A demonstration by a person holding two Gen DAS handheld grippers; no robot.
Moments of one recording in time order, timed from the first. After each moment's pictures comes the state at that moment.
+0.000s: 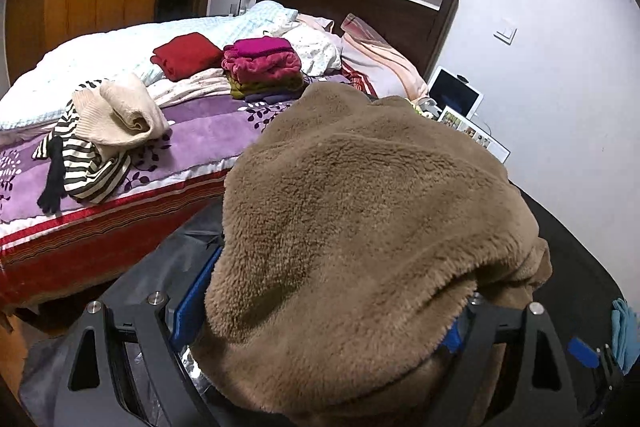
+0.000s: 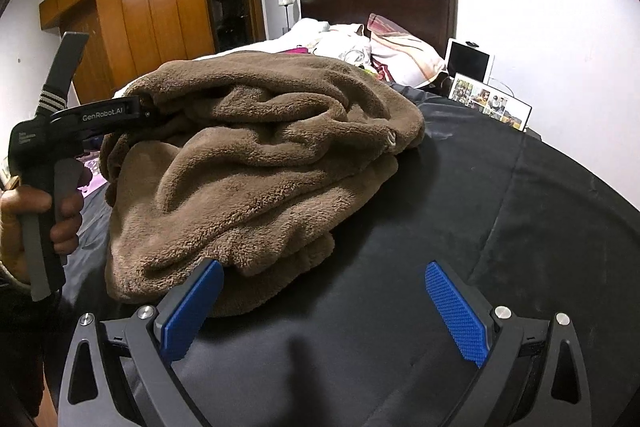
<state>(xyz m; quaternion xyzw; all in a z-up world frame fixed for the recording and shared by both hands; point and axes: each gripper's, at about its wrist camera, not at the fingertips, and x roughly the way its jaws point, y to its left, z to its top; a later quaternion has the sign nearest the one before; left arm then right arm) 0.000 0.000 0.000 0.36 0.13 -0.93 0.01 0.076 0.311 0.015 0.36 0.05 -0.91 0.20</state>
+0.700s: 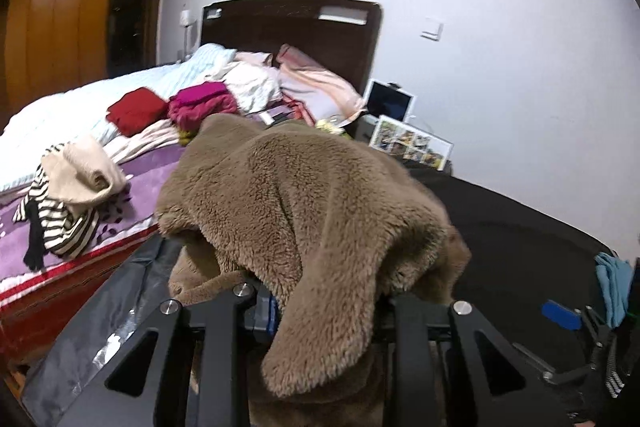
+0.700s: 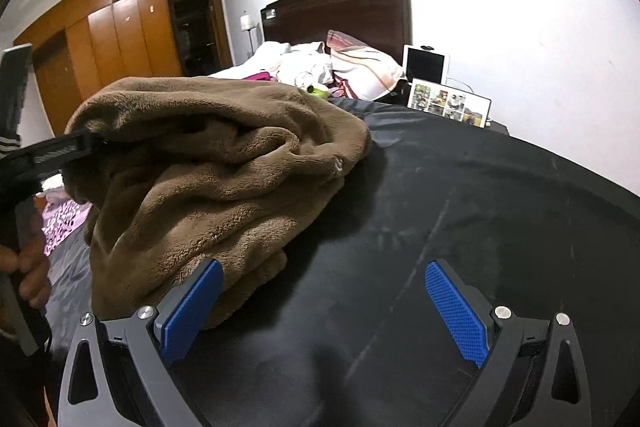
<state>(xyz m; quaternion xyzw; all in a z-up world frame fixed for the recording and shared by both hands) 0.012 0.089 0.053 0.31 0.08 -0.95 -0.07 0.083 0.354 0.027 0.33 0.00 -0.93 0.14</state>
